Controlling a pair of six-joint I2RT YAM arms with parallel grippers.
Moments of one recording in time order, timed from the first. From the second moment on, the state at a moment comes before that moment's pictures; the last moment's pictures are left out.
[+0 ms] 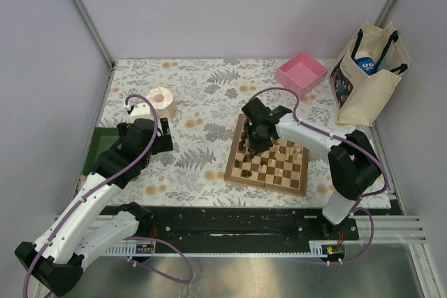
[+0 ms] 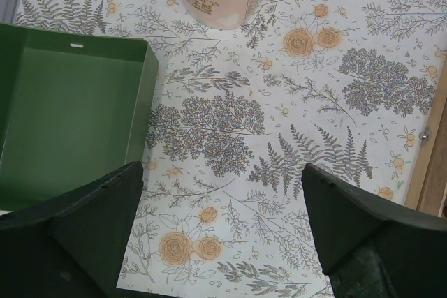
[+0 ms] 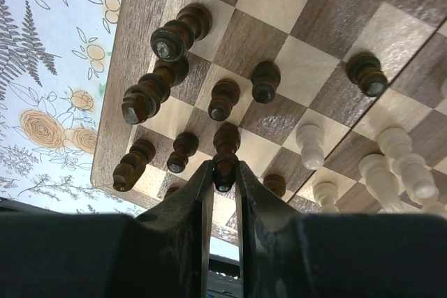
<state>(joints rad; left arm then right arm) -0.52 0.79 0.87 -0.77 -0.52 -0.42 0.69 1.71 1.22 -0.72 -0.01 0.51</state>
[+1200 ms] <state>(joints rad) -0.52 0.79 0.87 -0.77 -0.52 -0.42 0.79 1.73 1.33 -0.73 0.02 0.53</state>
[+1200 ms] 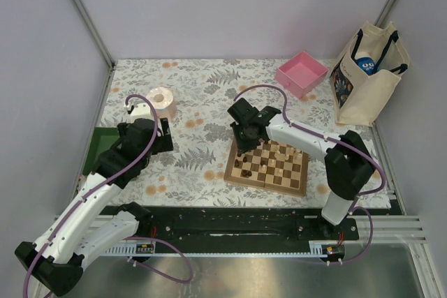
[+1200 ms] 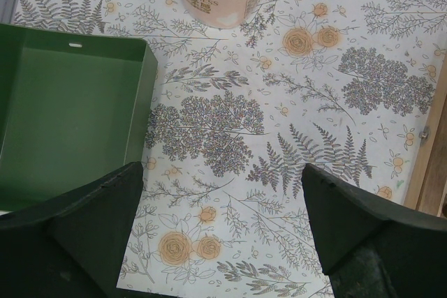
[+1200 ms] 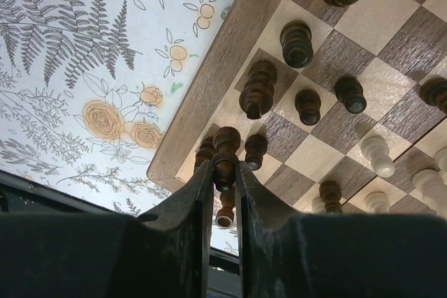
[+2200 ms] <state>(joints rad) -0.52 0.80 0.87 -0.77 -0.52 -0.42 0.80 1.82 1.35 -0.74 0.04 0.52</state>
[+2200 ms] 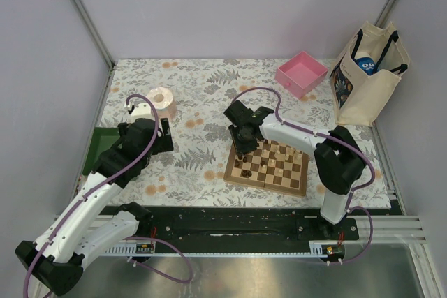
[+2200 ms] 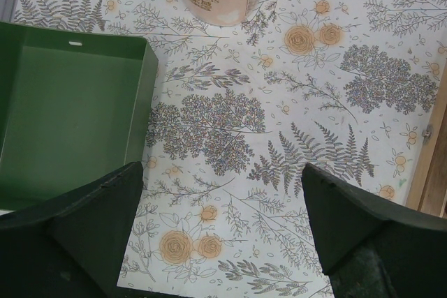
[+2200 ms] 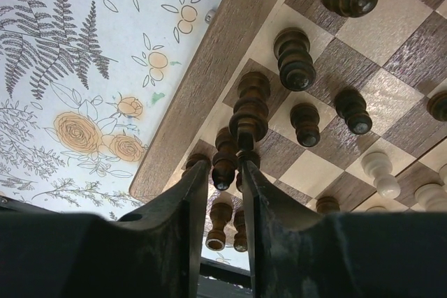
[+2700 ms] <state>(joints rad) -0.52 0.80 0.87 -0.77 -0.52 -0.42 0.80 1.76 1.35 -0.75 0.06 0.49</state>
